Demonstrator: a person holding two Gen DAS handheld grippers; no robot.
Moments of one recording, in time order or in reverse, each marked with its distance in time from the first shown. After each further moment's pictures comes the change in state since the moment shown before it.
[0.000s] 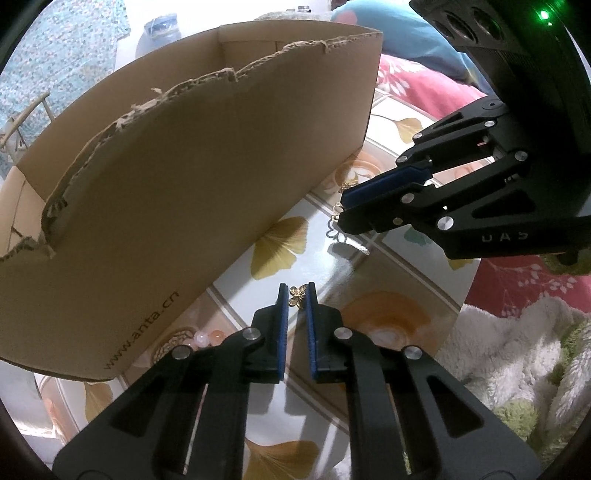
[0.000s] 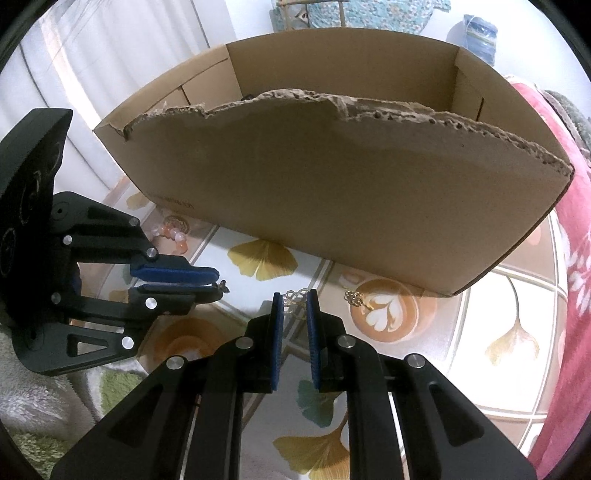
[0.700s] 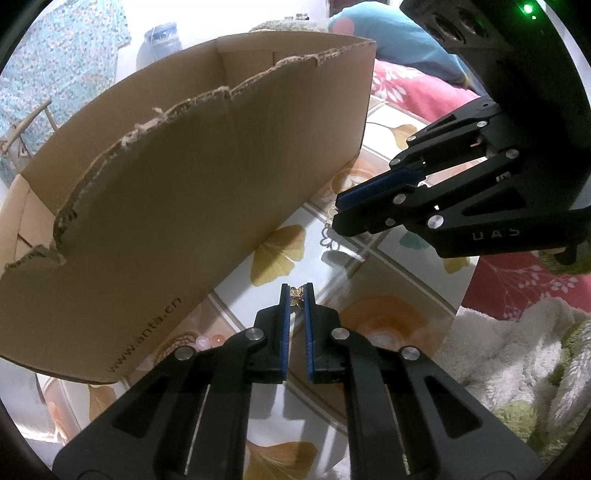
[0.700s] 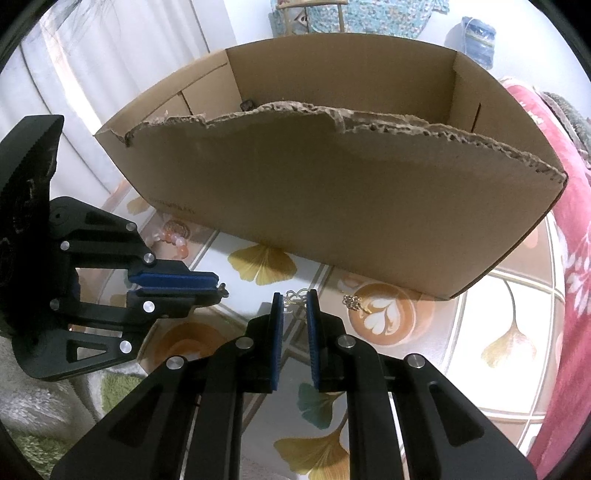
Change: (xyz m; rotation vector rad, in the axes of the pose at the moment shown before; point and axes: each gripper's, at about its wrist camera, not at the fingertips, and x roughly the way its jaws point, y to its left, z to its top) left arm -0.010 -0.006 -0.004 0.014 -0.033 0.013; right arm -0.003 0.002 0.001 0.006 -0.014 -0.007
